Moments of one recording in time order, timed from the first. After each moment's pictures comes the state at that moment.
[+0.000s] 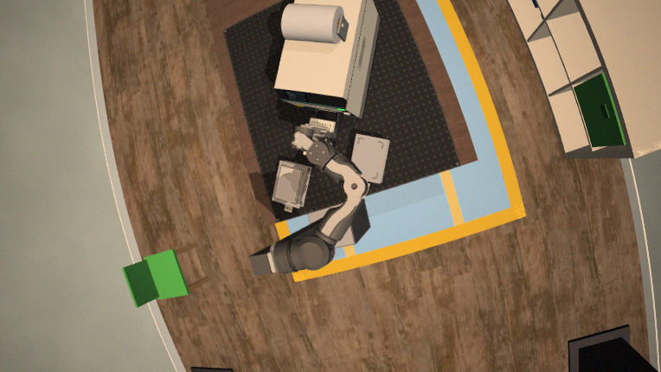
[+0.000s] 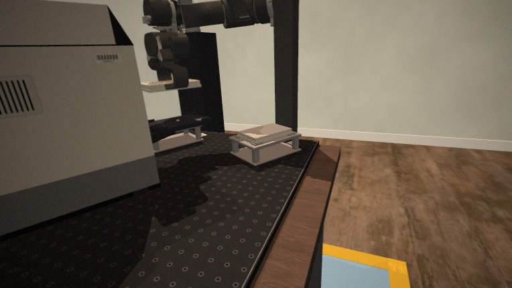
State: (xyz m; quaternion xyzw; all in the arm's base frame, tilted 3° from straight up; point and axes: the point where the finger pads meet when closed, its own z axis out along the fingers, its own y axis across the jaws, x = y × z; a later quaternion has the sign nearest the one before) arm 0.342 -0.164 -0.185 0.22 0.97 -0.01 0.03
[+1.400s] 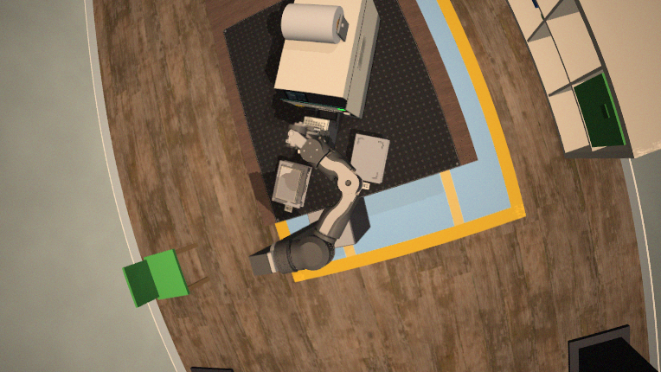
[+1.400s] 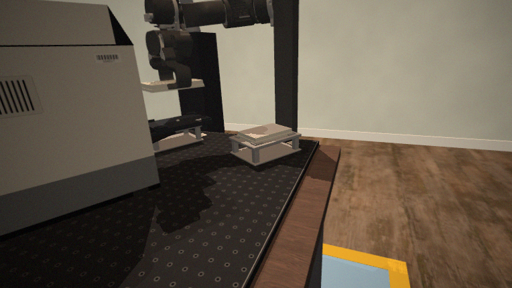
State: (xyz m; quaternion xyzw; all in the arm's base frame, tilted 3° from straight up) arm 0.353 -0.146 -0.183 0.22 0.98 -0.01 0.02
